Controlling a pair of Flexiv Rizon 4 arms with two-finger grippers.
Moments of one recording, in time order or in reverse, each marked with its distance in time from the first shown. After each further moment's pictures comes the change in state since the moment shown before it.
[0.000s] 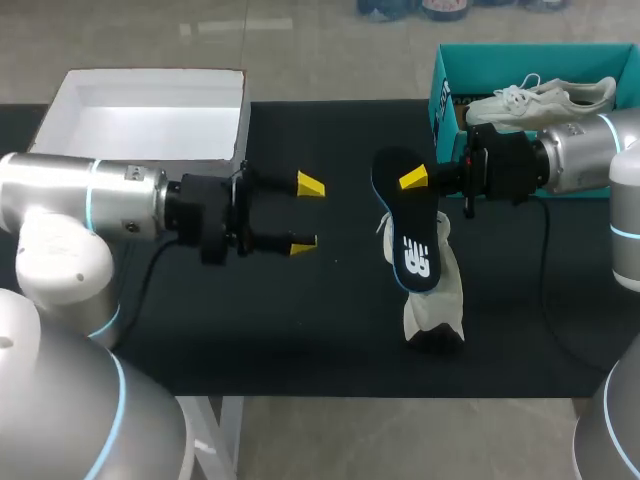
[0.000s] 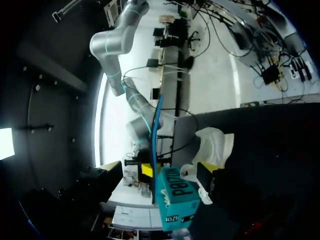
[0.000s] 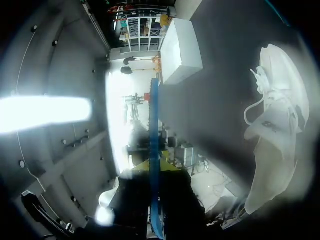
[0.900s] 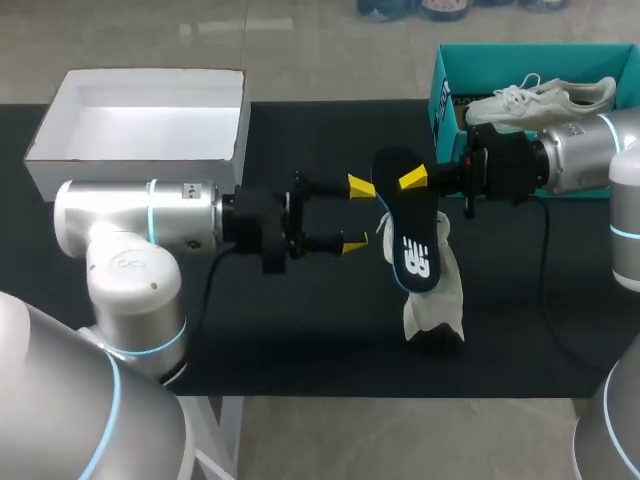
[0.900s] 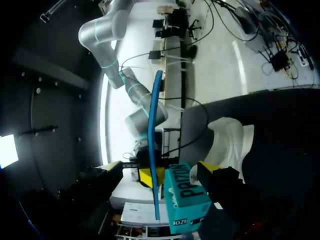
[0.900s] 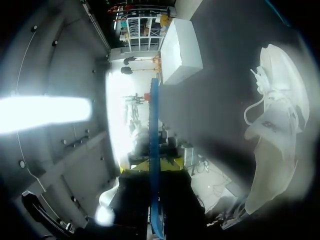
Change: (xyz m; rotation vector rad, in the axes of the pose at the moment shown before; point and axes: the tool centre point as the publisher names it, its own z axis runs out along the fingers) left arm 0.000 0.013 0.068 -0.046 -0.063 0.049; right arm 0.000 0.000 0.000 0.000 0.000 0.000
